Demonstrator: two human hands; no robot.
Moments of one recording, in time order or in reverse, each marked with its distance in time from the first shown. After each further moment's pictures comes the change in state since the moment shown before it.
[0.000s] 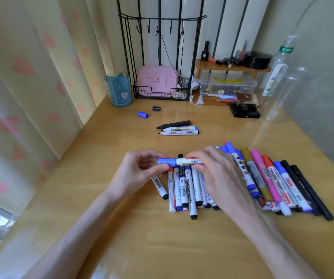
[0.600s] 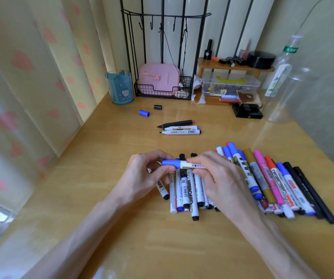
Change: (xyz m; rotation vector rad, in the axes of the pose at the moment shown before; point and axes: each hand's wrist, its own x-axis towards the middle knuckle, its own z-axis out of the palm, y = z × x) left_hand -0.003 0.001 0.011 0.175 -0.001 0.118; right_hand -0.001 -0.004 -0.001 0.067 0.003 -0.005
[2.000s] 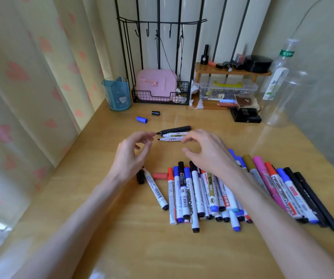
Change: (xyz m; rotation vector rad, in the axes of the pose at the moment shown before) left_hand 0.059 -0.044 -0.032 0.278 0.220 0.060; right_hand 0.090 0.030 0.016 -0.038 -0.244 0.260
